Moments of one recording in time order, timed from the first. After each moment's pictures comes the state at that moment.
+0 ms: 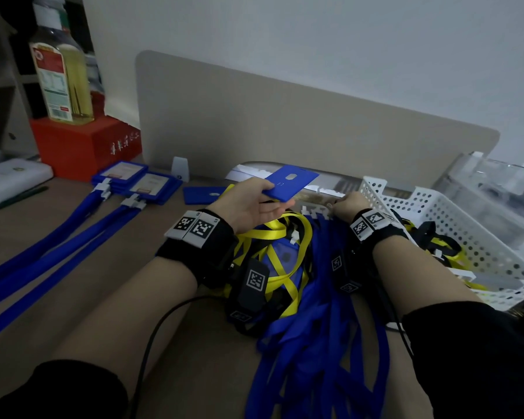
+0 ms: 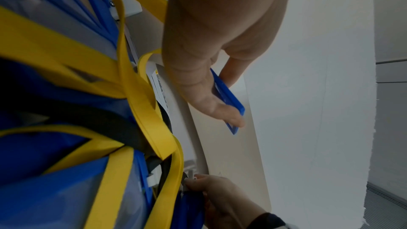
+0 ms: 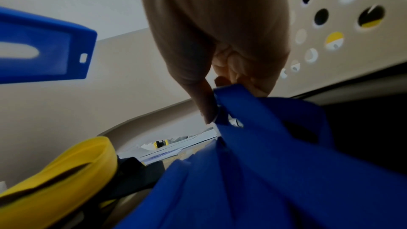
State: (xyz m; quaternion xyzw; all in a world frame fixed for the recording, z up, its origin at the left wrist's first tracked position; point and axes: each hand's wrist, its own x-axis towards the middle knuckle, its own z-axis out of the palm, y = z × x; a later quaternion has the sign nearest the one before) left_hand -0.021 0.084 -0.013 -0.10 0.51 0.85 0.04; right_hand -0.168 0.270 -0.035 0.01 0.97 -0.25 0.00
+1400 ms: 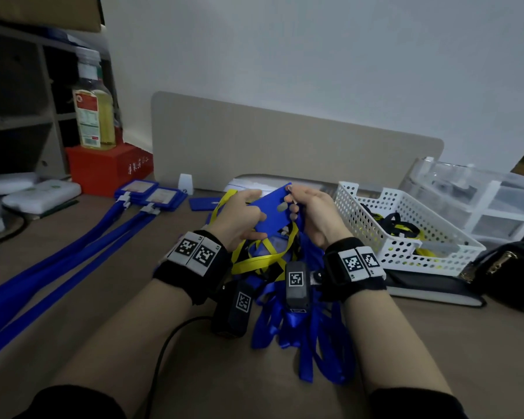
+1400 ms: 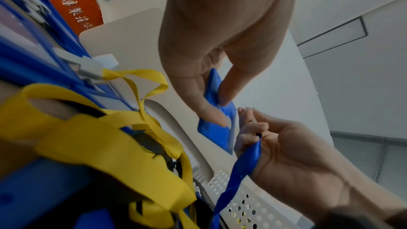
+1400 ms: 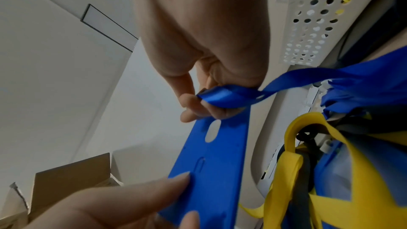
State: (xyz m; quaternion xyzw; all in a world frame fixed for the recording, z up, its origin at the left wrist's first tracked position) left_hand 0.060 0.103 -0.020 -0.08 0.71 0.69 -0.10; right_hand -0.005 0.238 -0.014 -0.16 0.59 -0.79 0.08
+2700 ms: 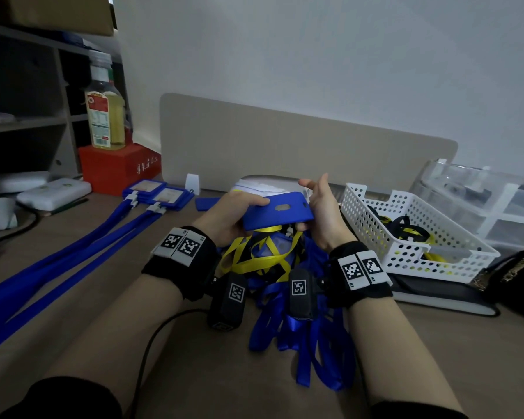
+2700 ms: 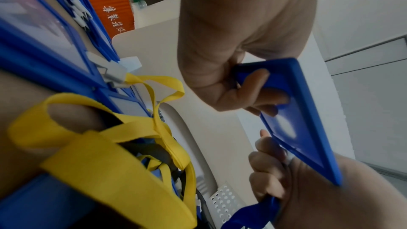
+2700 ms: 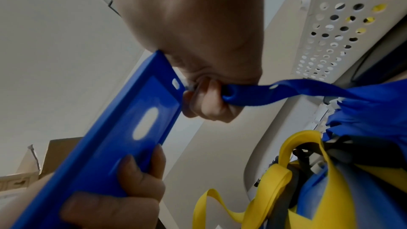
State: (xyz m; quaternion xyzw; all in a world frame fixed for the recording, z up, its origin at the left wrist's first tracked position) left_hand 0.061 0.089 -0.016 -0.08 0.65 0.75 -0.04; right_hand -0.003 0.240 -0.012 -0.15 0.65 -0.74 0.08
